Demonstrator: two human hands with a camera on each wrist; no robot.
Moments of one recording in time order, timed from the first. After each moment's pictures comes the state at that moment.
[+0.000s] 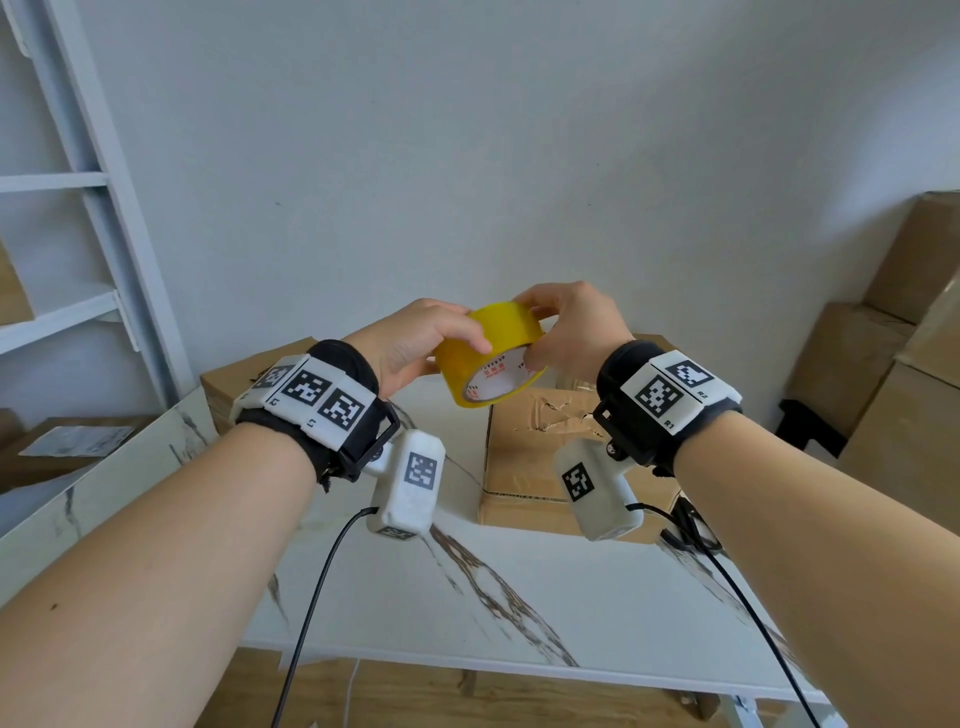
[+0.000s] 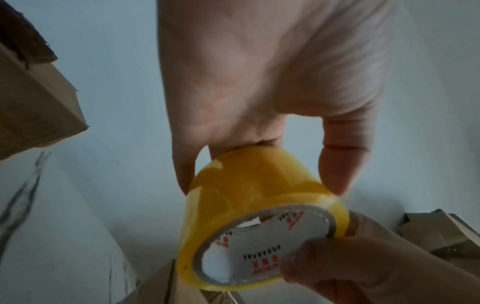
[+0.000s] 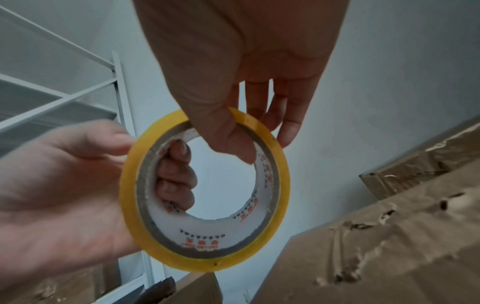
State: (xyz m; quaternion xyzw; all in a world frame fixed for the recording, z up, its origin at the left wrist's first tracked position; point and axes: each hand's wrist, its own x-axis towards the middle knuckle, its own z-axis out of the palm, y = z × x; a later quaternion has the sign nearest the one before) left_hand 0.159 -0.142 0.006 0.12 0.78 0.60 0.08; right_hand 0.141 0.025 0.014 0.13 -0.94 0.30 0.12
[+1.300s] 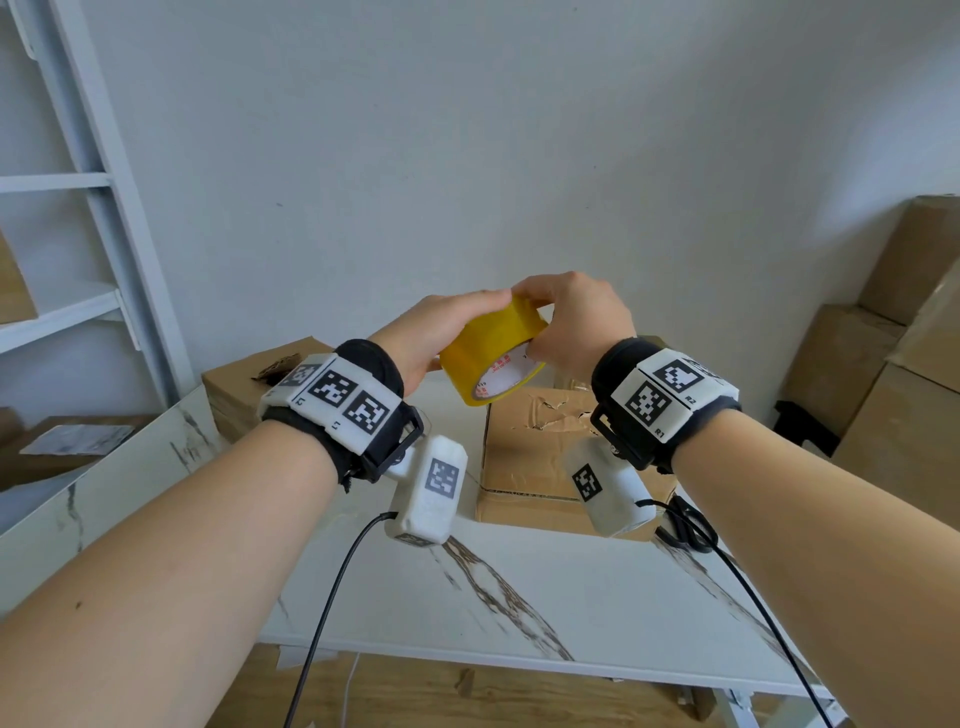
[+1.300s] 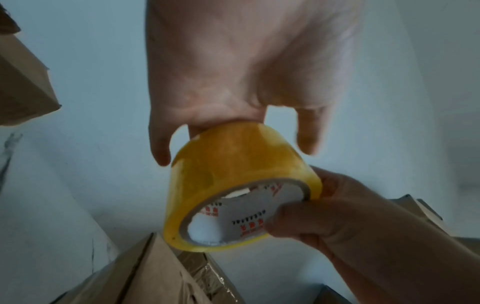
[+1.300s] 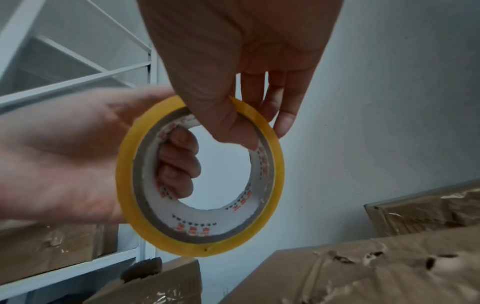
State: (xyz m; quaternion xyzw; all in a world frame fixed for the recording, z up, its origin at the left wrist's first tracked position) left_hand 0.156 -0.130 0.006 0.07 0.78 0.61 0.05; right_hand 0.150 0.024 0.020 0.13 -0.95 0.22 0.18
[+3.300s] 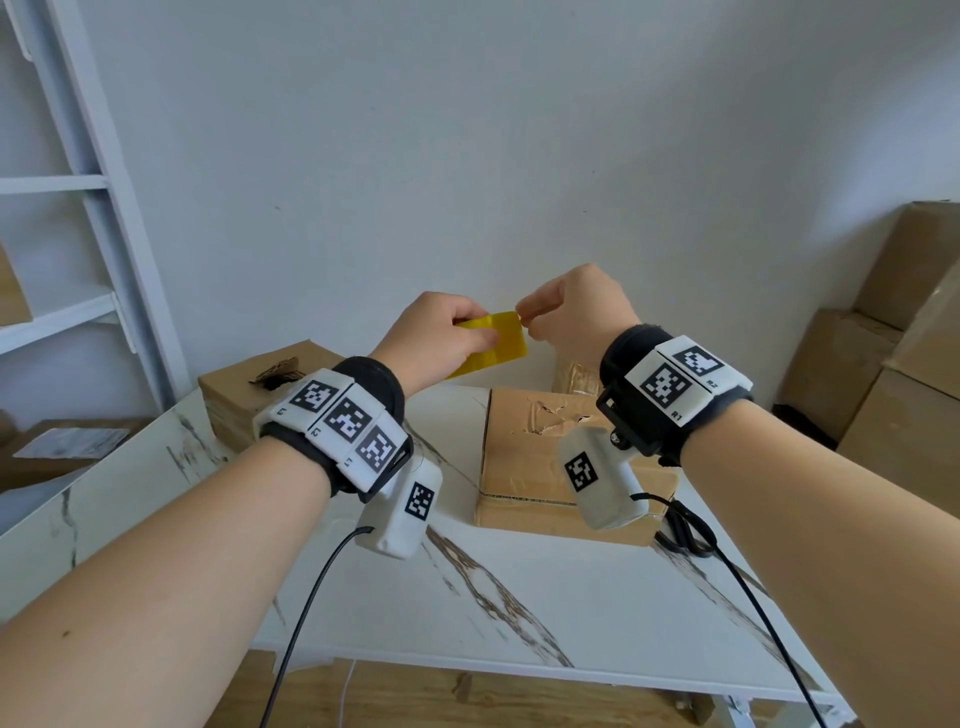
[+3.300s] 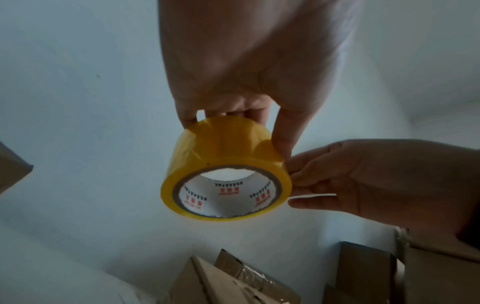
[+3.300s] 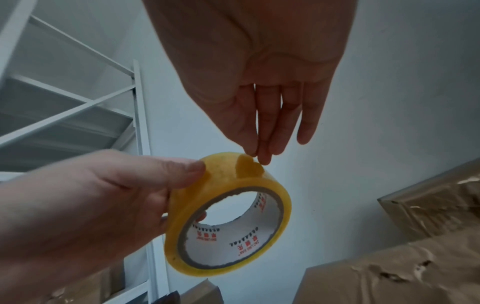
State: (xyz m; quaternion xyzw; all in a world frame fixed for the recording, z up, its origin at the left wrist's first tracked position) left_hand 0.162 -0.128 0.004 0.12 0.87 0.46 -0.13; right_hand 0.146 0.024 0.031 0.09 -0.93 0.34 0.14
